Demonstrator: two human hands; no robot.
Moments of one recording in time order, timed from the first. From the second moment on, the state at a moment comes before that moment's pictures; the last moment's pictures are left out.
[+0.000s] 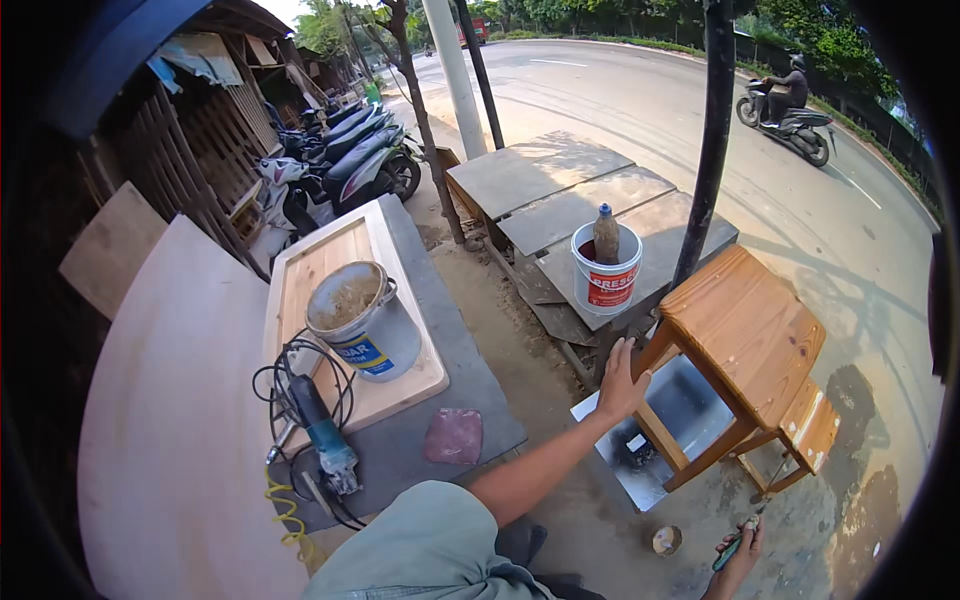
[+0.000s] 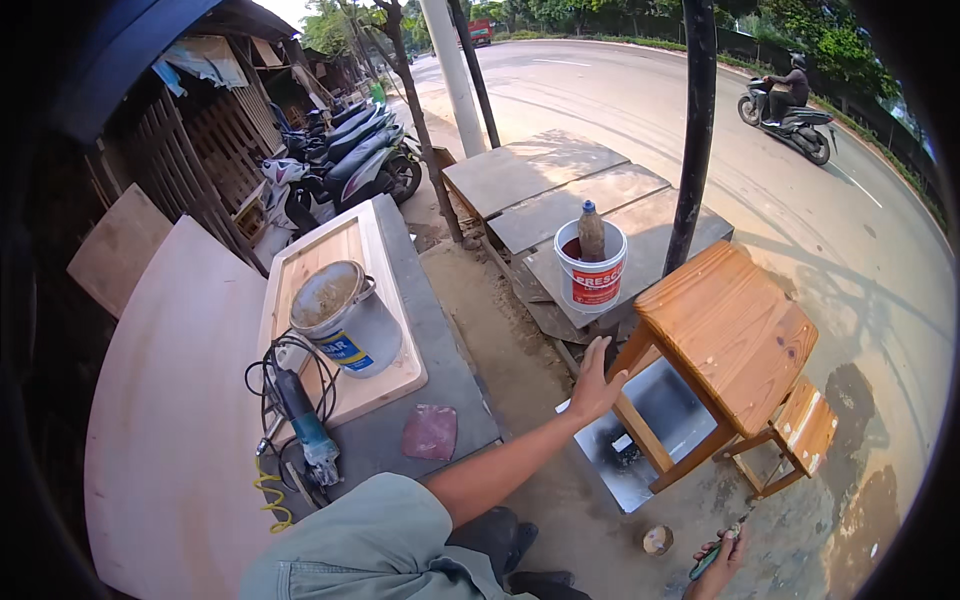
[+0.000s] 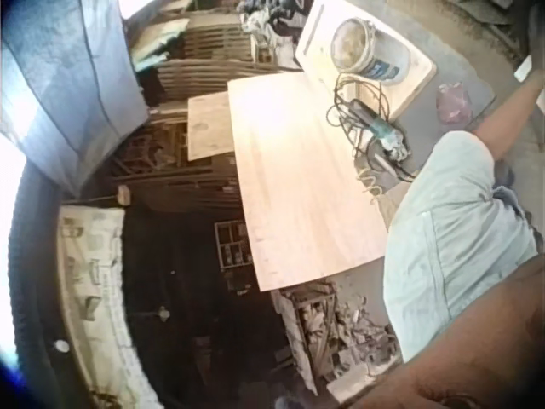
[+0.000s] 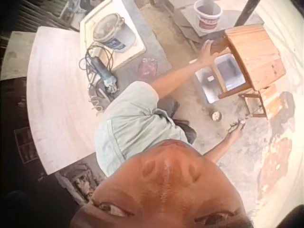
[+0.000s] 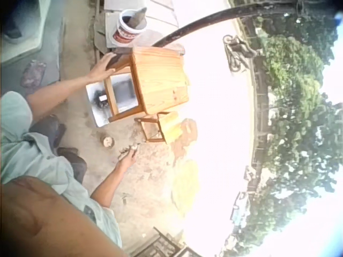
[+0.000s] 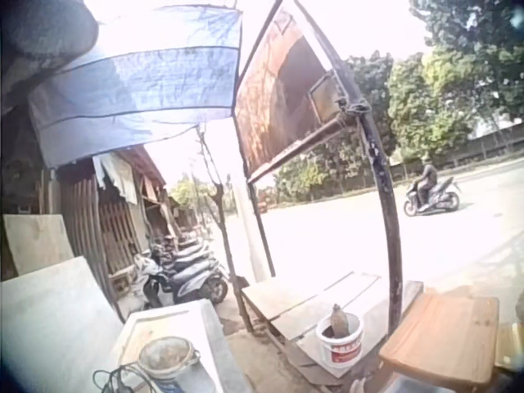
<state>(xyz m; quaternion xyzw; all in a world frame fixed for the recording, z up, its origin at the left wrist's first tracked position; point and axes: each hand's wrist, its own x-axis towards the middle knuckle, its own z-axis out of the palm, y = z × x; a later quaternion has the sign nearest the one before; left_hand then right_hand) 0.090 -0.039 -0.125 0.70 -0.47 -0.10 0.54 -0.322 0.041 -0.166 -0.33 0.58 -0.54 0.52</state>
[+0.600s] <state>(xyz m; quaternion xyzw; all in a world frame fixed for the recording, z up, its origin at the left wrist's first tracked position) 0.464 0.314 0.083 0.81 -0.11 0.04 0.57 0.054 0.047 0.136 -0.74 0.32 -0.24 0.54</state>
